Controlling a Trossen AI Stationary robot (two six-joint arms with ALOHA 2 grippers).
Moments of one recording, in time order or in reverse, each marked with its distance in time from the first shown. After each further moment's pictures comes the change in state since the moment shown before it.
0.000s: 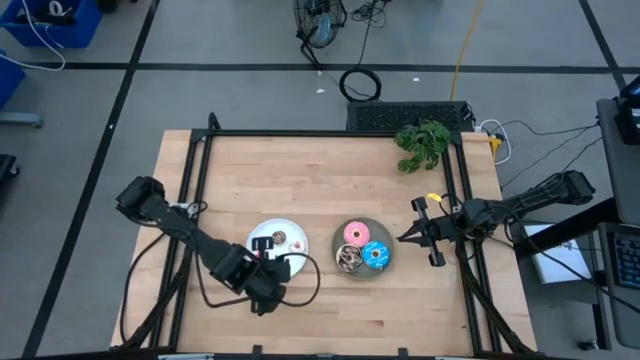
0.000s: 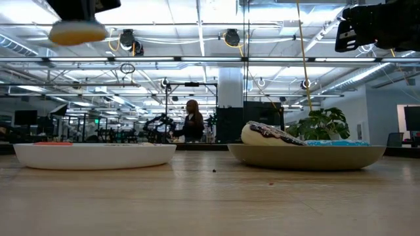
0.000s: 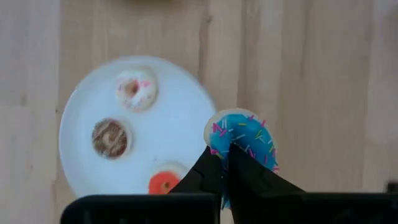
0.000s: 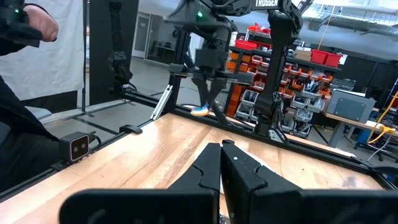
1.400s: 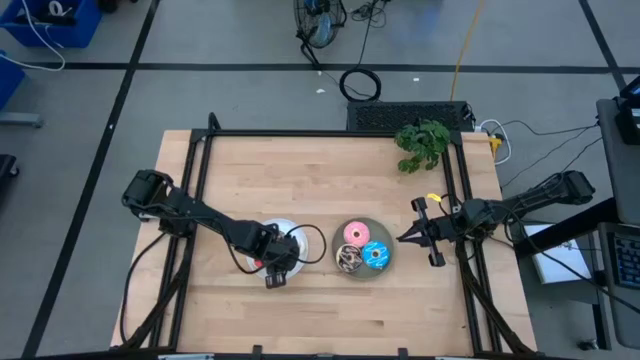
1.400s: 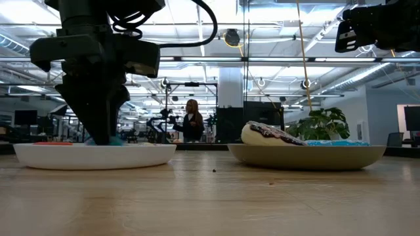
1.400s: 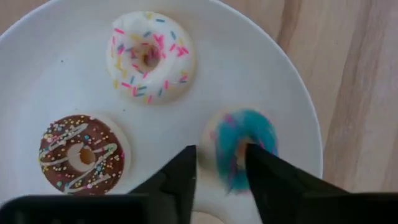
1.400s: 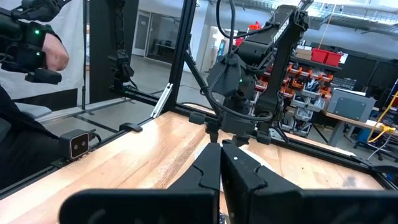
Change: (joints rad) left arm 0.251 0.000 -0.429 0.458 0.211 0.075; right arm 0.000 0.000 0.000 -0.008 0.000 -0.004
